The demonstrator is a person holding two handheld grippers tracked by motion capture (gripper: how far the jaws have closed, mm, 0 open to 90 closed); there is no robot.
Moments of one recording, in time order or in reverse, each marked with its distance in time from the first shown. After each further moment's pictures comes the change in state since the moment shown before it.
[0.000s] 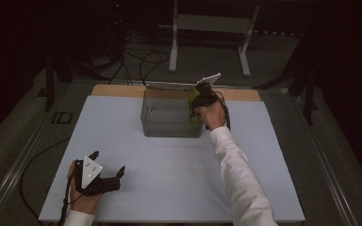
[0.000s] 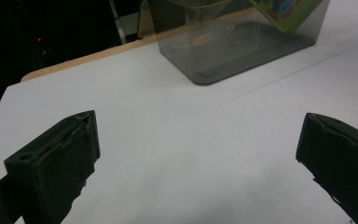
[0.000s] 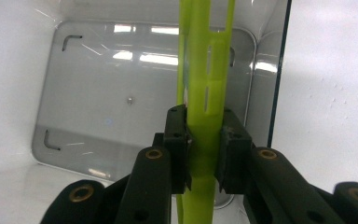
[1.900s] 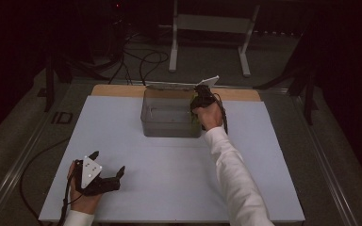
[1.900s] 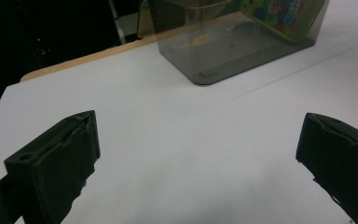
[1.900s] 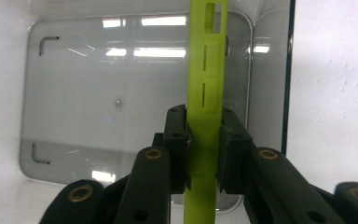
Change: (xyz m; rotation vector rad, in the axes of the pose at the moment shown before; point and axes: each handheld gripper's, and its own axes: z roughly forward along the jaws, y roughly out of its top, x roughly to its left) left arm 0.000 0.000 0.000 -0.002 -0.003 -0.002; right arm 0.001 0.002 0.018 0.043 -0.036 0.098
